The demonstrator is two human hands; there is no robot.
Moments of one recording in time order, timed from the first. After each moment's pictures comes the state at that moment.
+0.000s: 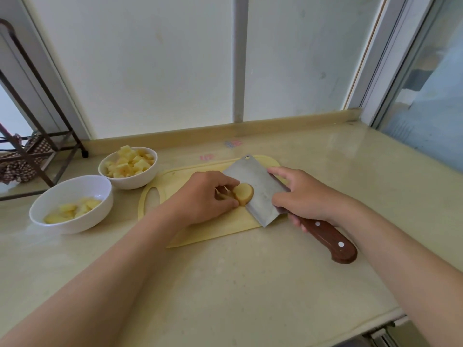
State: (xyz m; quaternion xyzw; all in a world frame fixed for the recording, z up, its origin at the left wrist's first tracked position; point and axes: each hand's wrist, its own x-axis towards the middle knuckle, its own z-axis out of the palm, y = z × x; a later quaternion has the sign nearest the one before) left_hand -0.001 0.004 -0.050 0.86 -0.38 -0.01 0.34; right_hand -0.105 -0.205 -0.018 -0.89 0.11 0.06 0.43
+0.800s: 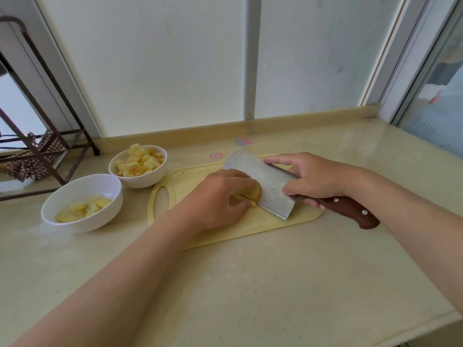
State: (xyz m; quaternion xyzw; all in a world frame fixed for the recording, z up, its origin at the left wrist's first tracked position) left_hand -0.002 0.000 -0.057 0.83 -0.47 0.09 0.29; right_hand -0.064 -0.231 -0.003 -0.92 0.01 0.13 0.37
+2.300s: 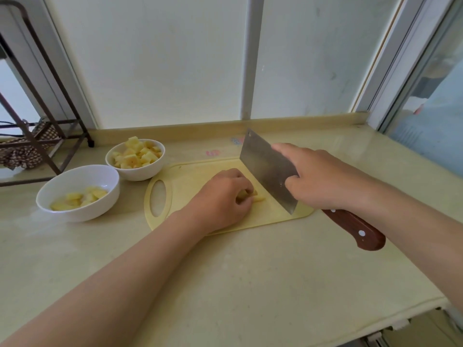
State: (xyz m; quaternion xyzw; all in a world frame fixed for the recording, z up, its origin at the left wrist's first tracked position) left_hand -0.021 -0.011 -0.061 0.85 -0.43 0.09 0.31; right_hand -0.115 -0.187 0.034 -0.98 0.06 0.00 0.17
